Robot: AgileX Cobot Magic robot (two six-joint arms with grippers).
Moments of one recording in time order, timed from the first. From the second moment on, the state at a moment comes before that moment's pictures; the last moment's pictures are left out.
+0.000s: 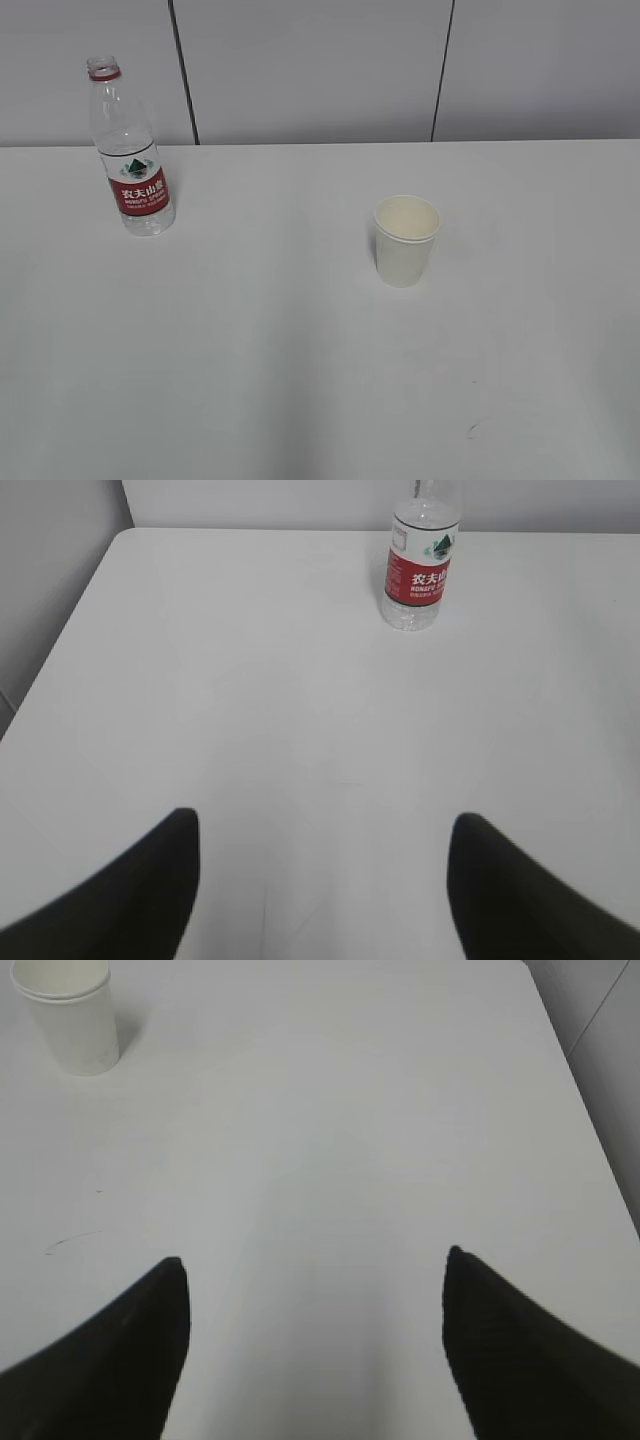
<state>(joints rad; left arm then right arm) 0.00 -0.01 -0.54 0.08 1.08 -0.04 -0.08 -0.02 -0.42 -0.03 1.05 -0.13</state>
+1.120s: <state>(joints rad) 0.00 -0.01 -0.54 0.08 1.08 -0.04 -0.08 0.06 -0.48 0.03 0.94 -0.13</state>
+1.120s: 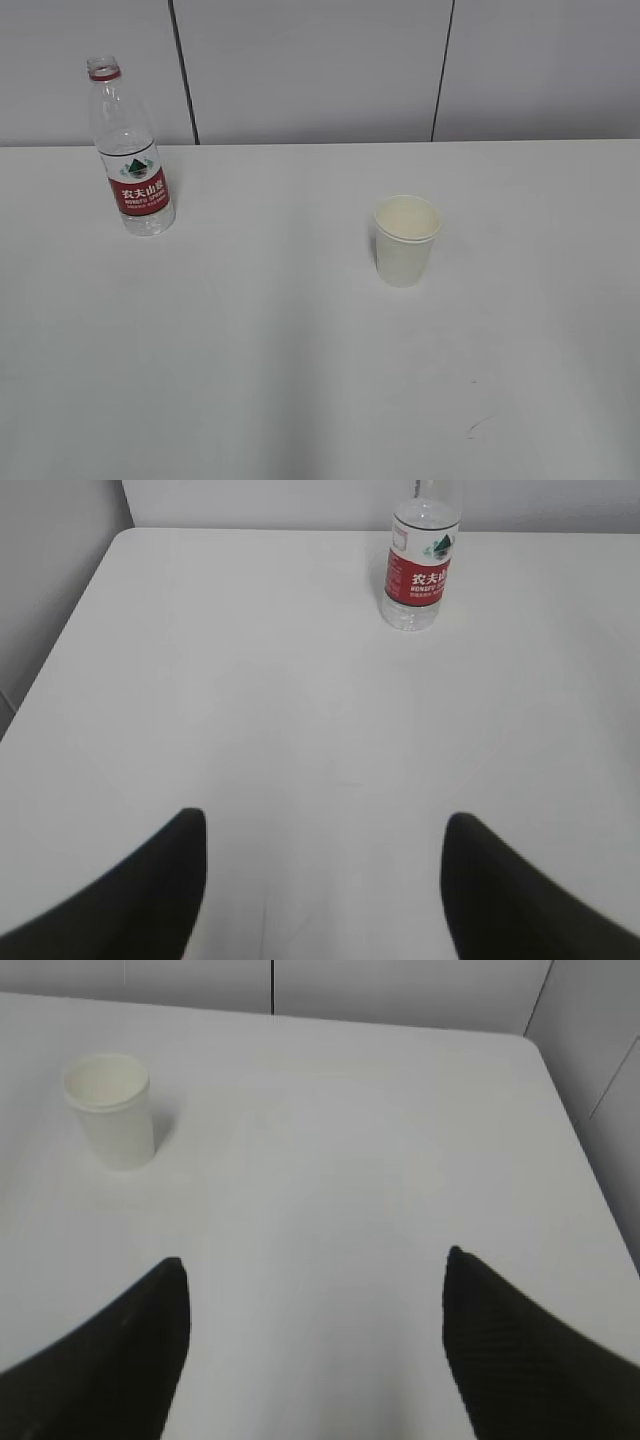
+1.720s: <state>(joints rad) 0.00 -0.01 -0.54 0.08 1.08 -0.04 -0.08 0.60 -0.49 0.04 0.15 -0.13</state>
